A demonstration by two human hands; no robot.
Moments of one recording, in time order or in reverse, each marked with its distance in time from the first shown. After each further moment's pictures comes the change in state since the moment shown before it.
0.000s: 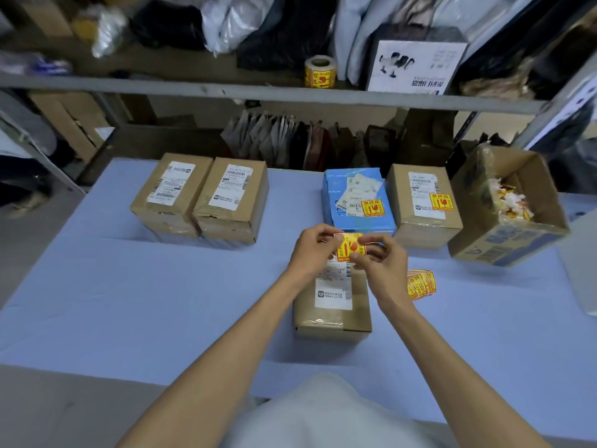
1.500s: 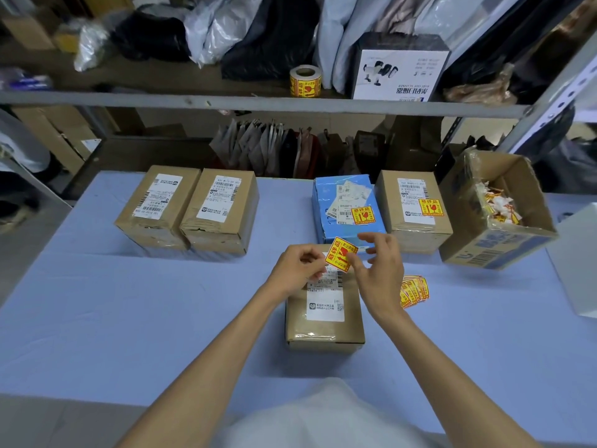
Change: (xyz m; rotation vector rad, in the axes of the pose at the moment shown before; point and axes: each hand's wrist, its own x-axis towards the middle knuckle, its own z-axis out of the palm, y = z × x) left_hand 0.001 -0.013 -0.018 0.092 -0.157 -0.005; right_hand 0.019 0.015 -0.005 -0.633 0.184 -0.331
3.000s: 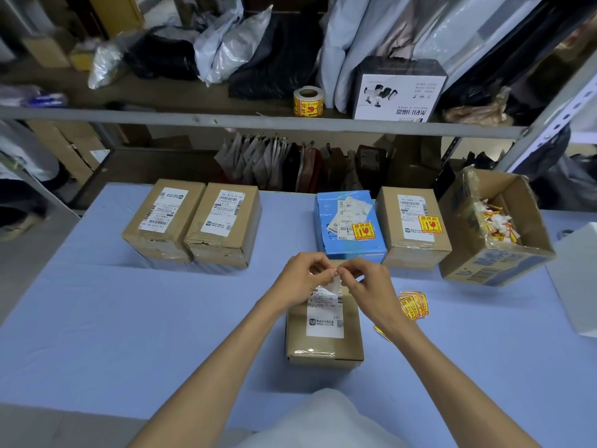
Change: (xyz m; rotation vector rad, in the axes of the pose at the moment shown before) left_hand 0.004 0.020 -0.003 0.172 -0.070 0.156; right_hand 0.012 -0.020 -0.017 0.079 -0.398 -0.034
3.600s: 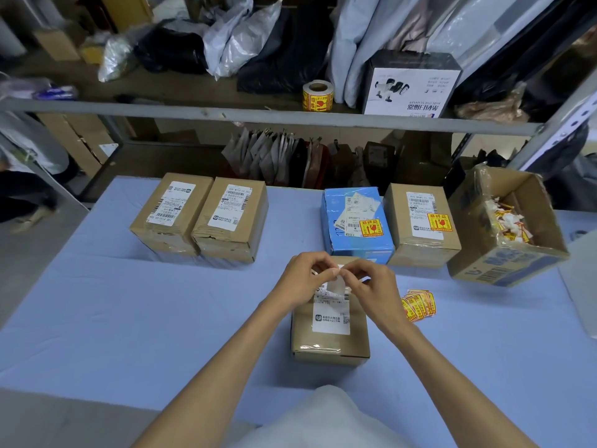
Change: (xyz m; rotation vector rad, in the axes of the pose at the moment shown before) left_hand -0.009 -0.007 -0.001 0.024 0.070 0.012; right_hand -0.006 0.006 0.011 0.102 0.024 0.003
